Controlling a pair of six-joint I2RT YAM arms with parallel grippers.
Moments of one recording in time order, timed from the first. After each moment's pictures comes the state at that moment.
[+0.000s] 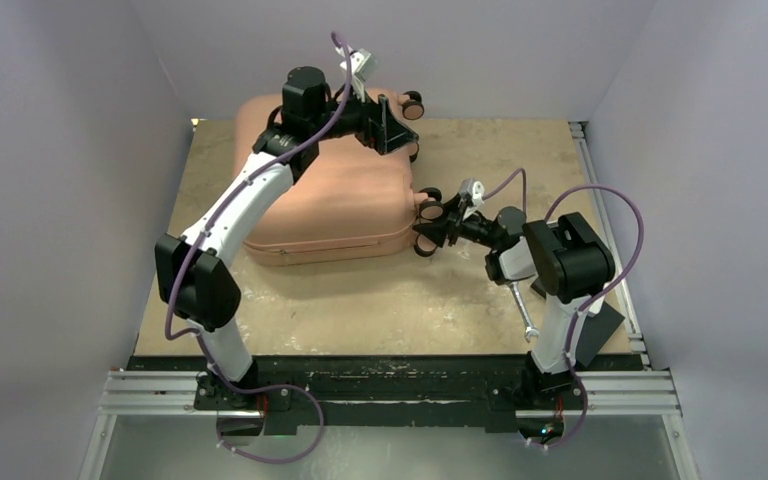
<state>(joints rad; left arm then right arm) -0.43 1.76 1.74 -0.10 0.69 -0.27 0.23 1.94 0.62 1.48 -0.94 0.27</state>
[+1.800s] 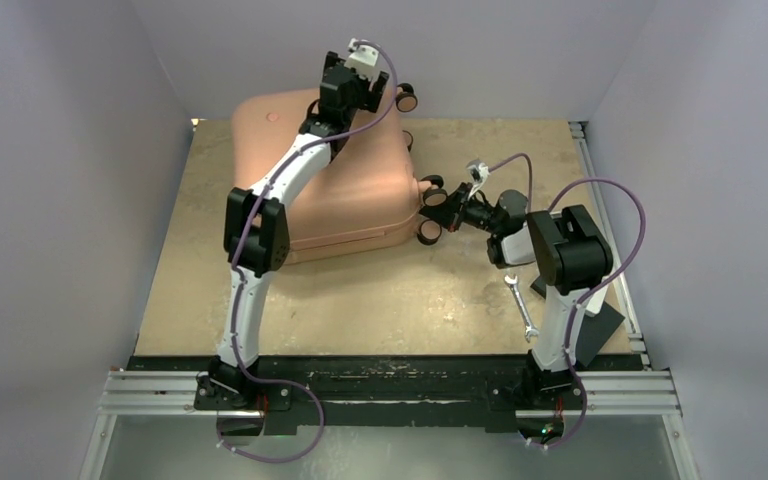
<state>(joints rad) -0.39 2.35 2.19 0.09 -0.21 0.24 0.17 2.01 0.76 1.32 -0.91 0.53</state>
